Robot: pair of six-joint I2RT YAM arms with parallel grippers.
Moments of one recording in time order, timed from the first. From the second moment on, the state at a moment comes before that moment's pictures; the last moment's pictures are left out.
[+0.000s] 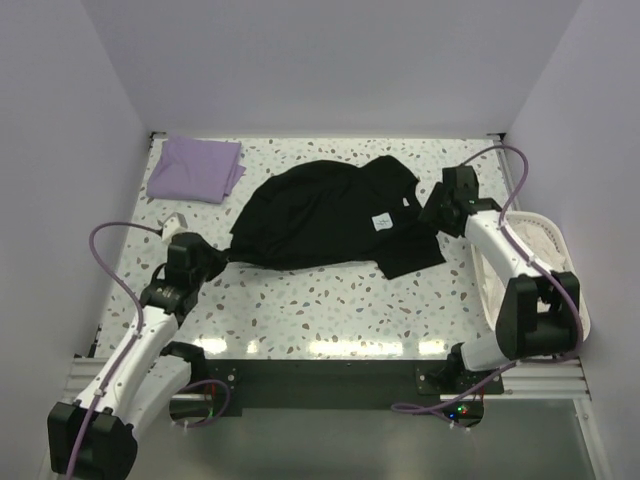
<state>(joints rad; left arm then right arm) -0.22 0.78 0.46 -0.32 -0.17 -0.84 0.11 1.50 1.10 -0.51 0.19 0.54</state>
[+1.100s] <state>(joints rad) 0.12 0.84 0.56 -0.33 -0.02 -0.69 0.40 1.30 0.63 -0.41 0.23 0.66</state>
